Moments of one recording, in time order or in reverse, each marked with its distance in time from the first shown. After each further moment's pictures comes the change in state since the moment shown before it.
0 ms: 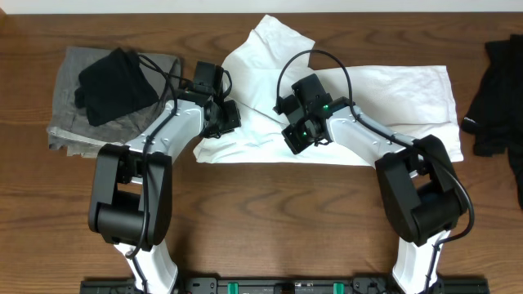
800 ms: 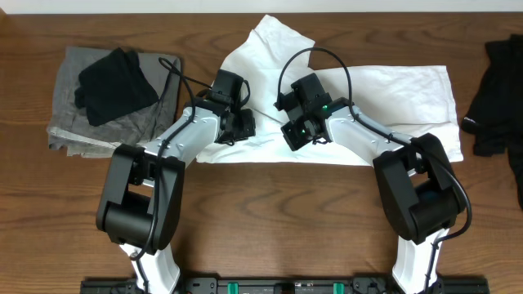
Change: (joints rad) left arm -0.097 0.000 -0.042 0.051 -0.013 0.000; right arm 0.000 0.011 0.000 0.053 0.031 0.056
